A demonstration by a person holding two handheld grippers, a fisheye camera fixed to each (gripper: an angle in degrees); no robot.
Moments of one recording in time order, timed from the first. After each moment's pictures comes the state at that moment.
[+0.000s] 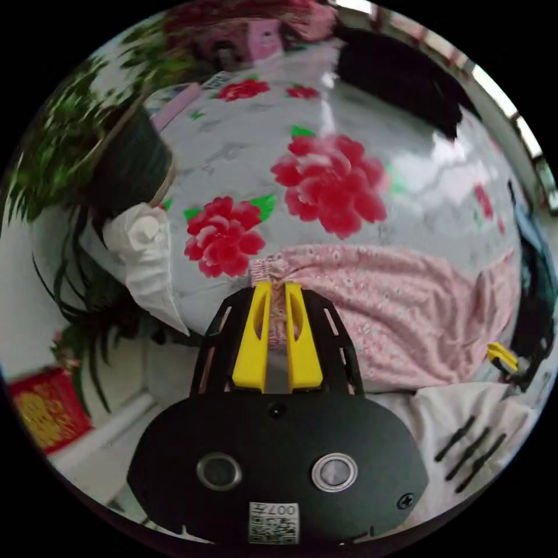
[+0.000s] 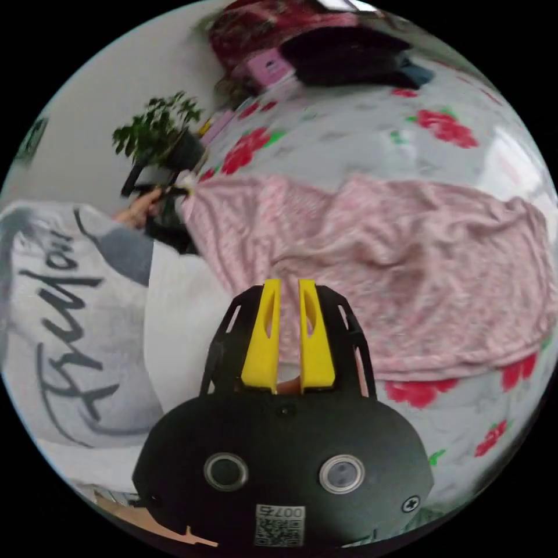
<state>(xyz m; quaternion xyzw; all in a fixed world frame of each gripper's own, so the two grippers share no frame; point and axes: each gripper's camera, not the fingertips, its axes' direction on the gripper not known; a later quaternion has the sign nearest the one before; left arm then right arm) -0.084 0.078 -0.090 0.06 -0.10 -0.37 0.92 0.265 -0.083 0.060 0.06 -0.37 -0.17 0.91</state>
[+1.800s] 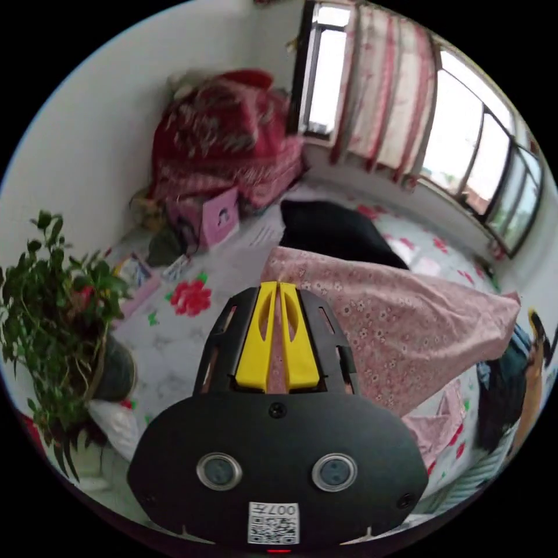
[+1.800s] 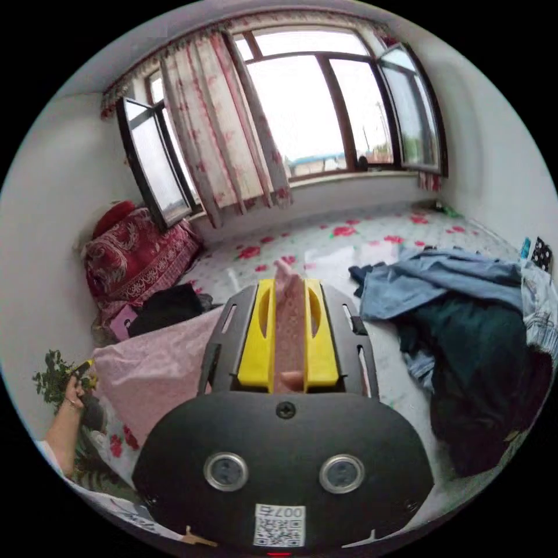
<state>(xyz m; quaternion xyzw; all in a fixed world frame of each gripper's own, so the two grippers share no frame) -0.171 -0.017 -0.257 0.31 -0.15 -0.33 0.88 0.599 -0.208 -0.205 0.37 -0.21 0.19 0.88</state>
